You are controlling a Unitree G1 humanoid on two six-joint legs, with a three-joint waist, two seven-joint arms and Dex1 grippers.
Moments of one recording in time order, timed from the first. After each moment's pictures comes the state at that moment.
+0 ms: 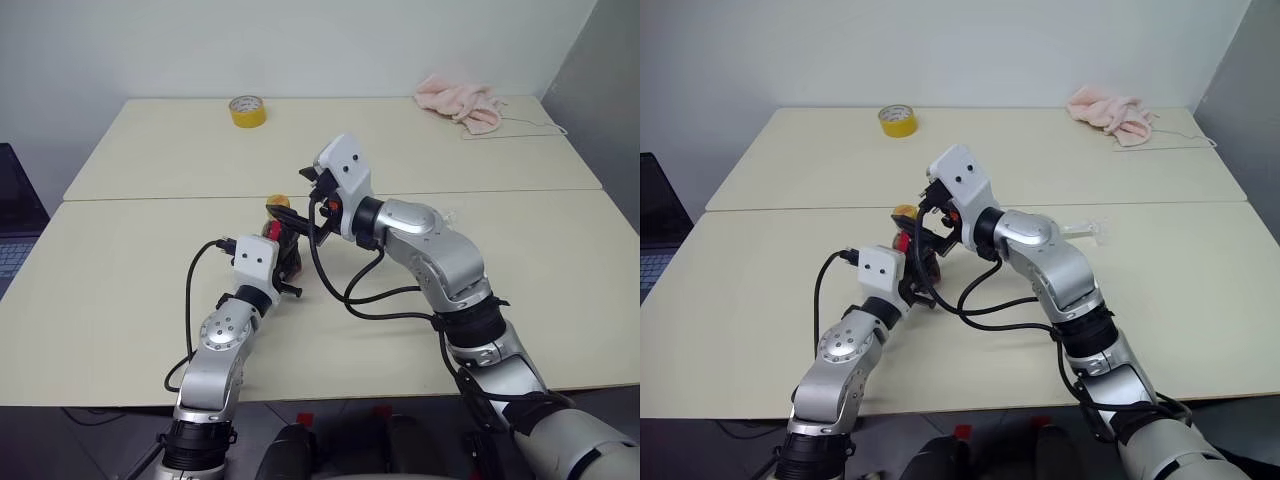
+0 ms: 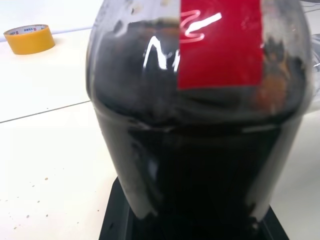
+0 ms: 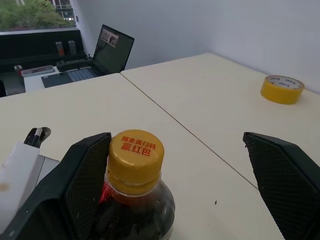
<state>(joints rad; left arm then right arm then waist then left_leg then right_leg) -0.14 0.20 -0.03 -0.26 -0.09 0.34 -0.23 -0.83 -0.08 0.26 -0.07 0.22 0.67 0.50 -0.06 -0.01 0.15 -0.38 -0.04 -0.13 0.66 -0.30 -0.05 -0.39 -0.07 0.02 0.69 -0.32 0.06</state>
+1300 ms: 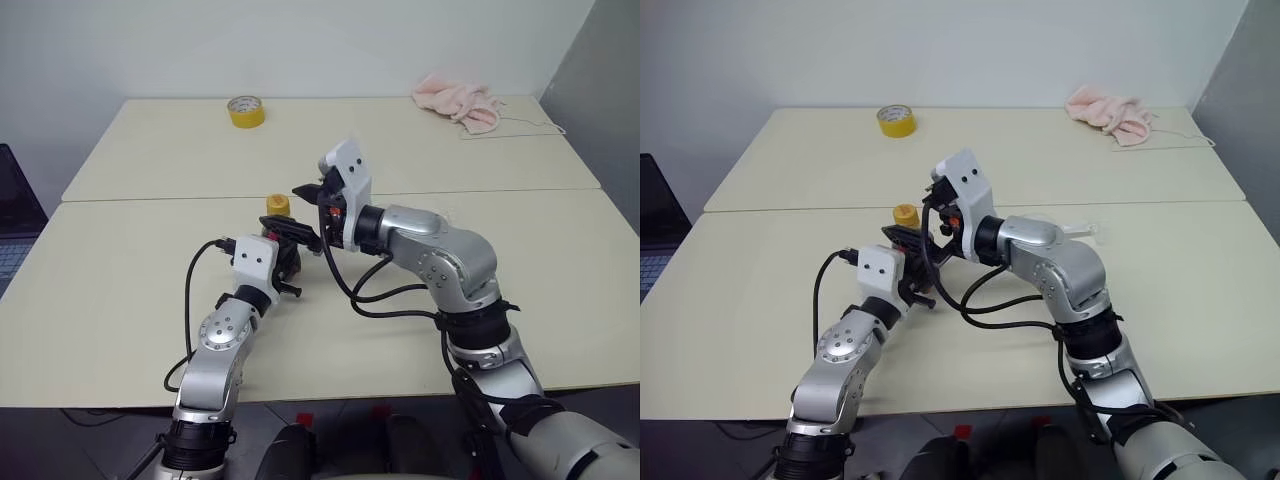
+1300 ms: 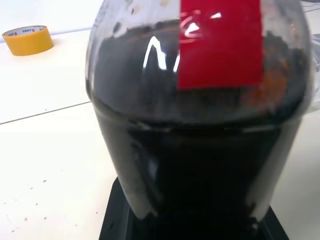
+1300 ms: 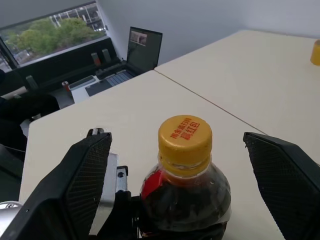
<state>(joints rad) -0.14 0.20 -0.03 -0.26 -0.09 0.34 -0.23 -0.83 -0.04 0.18 -0.12 0.41 0.90 0.49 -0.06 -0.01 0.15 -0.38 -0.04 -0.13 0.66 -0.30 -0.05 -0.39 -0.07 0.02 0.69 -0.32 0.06</state>
